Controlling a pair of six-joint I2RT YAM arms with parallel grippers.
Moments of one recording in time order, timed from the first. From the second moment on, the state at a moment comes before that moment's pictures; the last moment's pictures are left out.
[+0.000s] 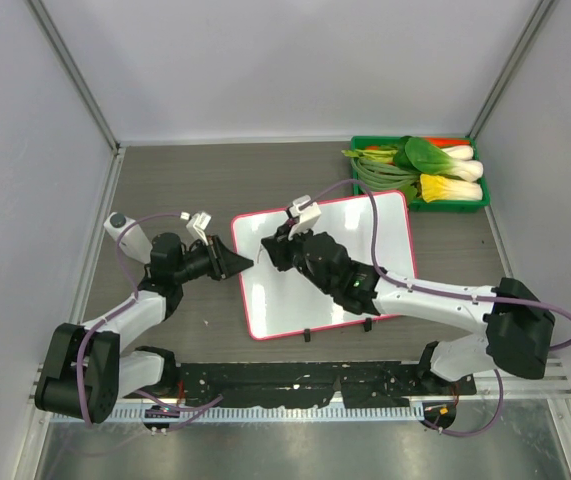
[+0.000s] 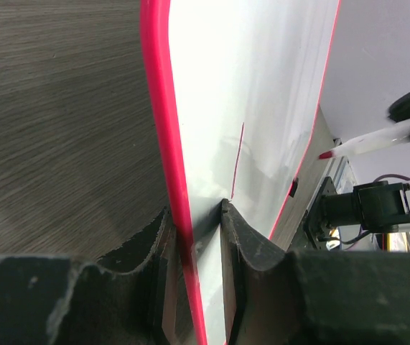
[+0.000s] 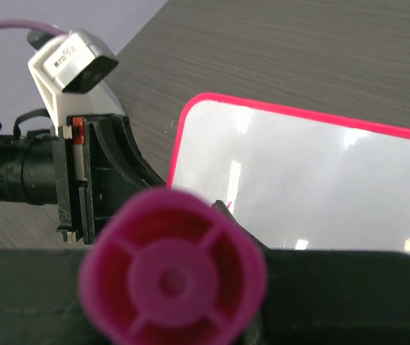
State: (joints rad) left arm -0.21 1.17 0.35 0.48 0.75 -0.60; right arm 1.06 1.39 0.87 0.32 0.35 0.36
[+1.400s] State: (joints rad) left arm -0.21 1.17 0.34 0.50 0.76 -0.60; right arm 1.06 1.48 0.88 0.33 0.44 0.40
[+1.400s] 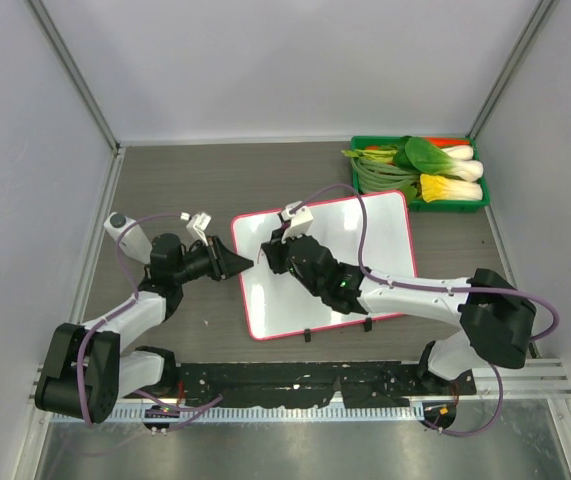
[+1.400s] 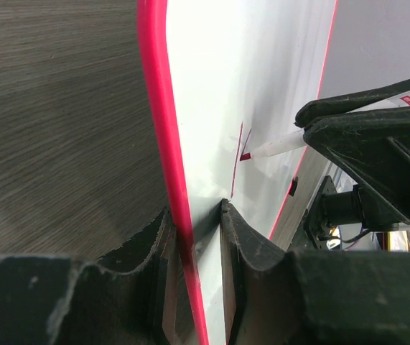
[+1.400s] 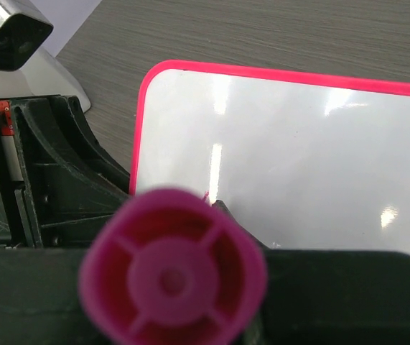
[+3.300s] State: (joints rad) left arm -0.21 1.17 0.34 0.50 0.76 -0.60; right arm 1.06 1.36 0.82 0.32 0.49 0.41
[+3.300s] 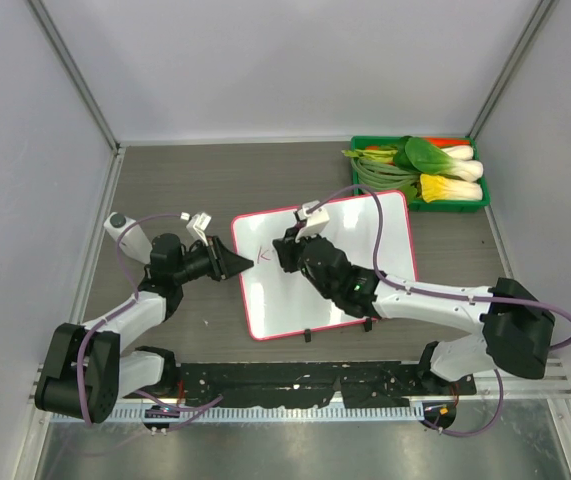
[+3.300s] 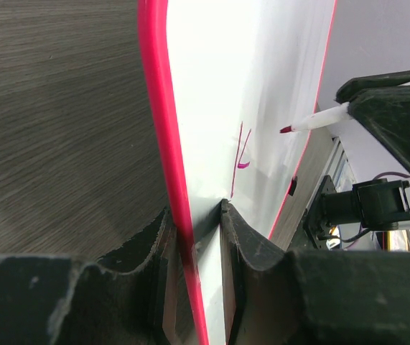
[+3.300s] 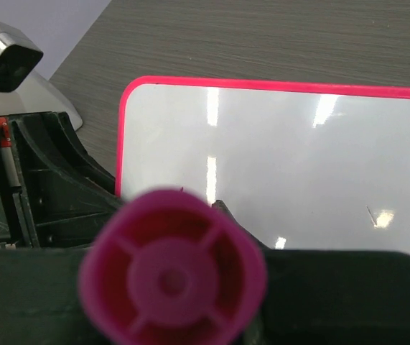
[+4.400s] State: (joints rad) left arm -0.21 1.17 0.34 0.50 0.76 -0.60; right arm 1.07 1.39 0.75 0.37 0.50 0.44
